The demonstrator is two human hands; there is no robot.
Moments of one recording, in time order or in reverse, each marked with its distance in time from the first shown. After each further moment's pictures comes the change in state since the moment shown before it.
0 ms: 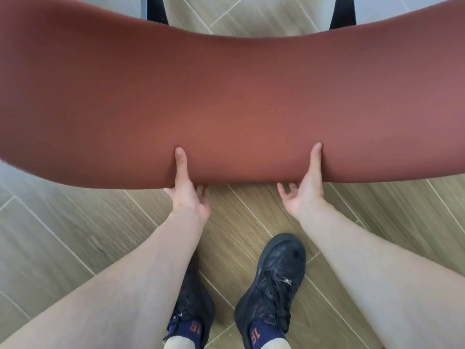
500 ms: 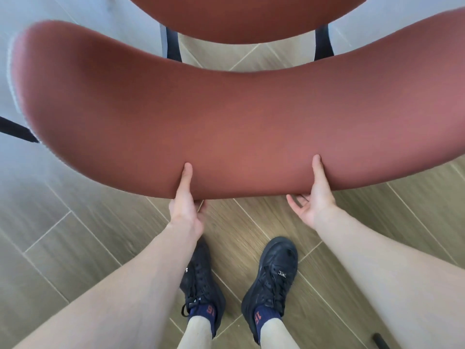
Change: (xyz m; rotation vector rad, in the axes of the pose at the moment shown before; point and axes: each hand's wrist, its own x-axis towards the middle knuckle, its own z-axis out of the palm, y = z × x) left_hand -0.099 0.067 0.001 0.157 -0.015 0.010; right_hand -0.096 -0.059 -0.007 -0.157 -0.006 -0.009
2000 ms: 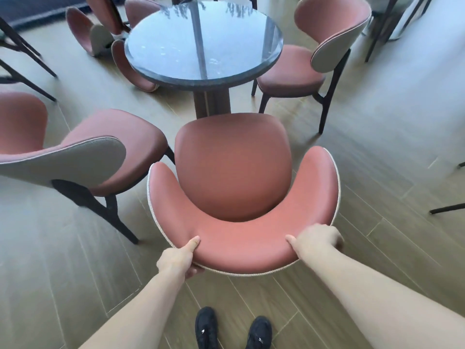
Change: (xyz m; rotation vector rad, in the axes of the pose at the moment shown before) left_hand -0.456 0.239 -0.039 0.617 0.117 0.262; right_hand -0.520 -0.237 -0.003 -2.030 0.508 -0.702
